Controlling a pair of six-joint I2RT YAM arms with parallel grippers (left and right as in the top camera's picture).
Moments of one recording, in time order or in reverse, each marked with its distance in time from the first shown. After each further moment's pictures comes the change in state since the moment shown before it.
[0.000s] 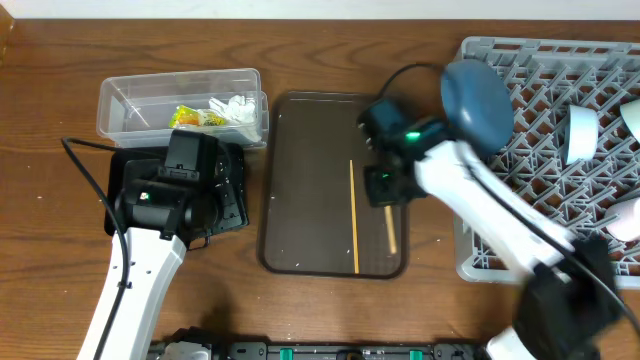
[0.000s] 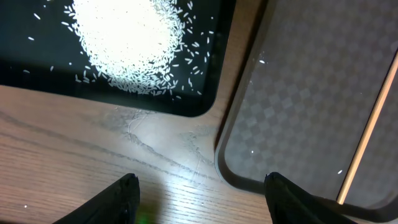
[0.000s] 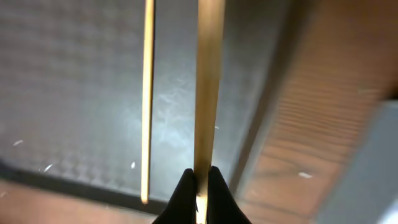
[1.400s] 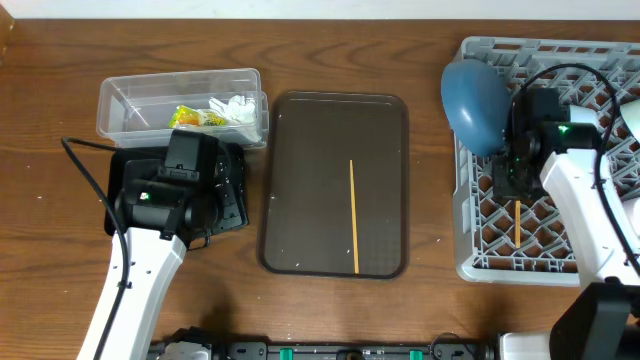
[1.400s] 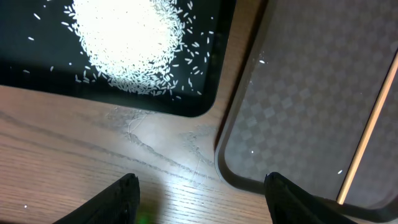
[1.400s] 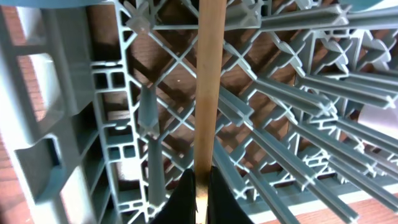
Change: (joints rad) left arm 0.000 0.000 0.000 0.000 0.000 0.000; right arm -0.565 -0.158 -0.180 0.027 0.276 -0.372
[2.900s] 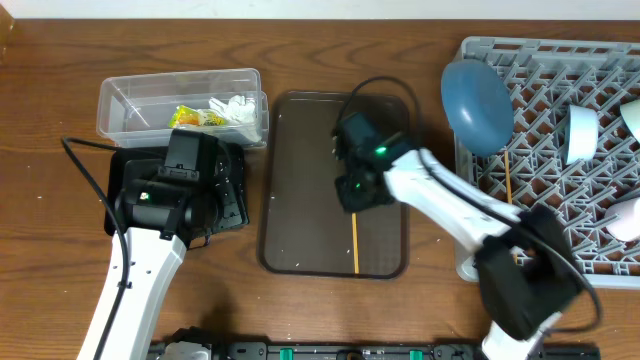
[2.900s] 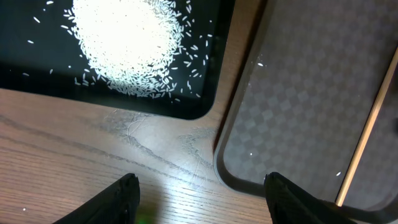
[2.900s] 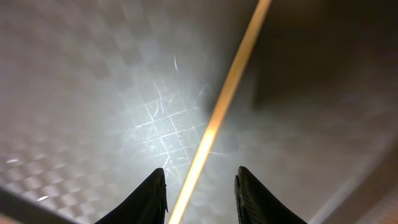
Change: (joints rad) left arm 0.000 0.000 0.000 0.009 0.000 0.000; right arm 0.674 0.348 0.112 0.250 -0.335 0.292
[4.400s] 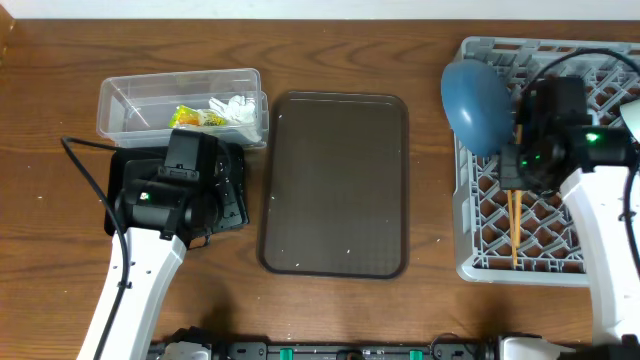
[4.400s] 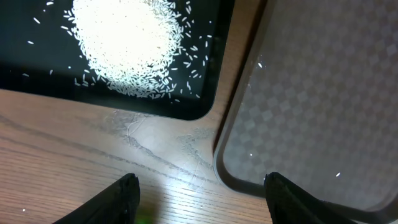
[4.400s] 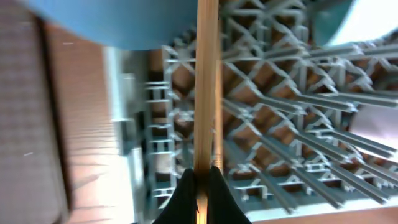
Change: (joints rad) left arm 0.000 0.000 0.000 0.002 0.000 0.000; right arm -0.694 -0.465 0.010 -0.342 0.230 -0.295
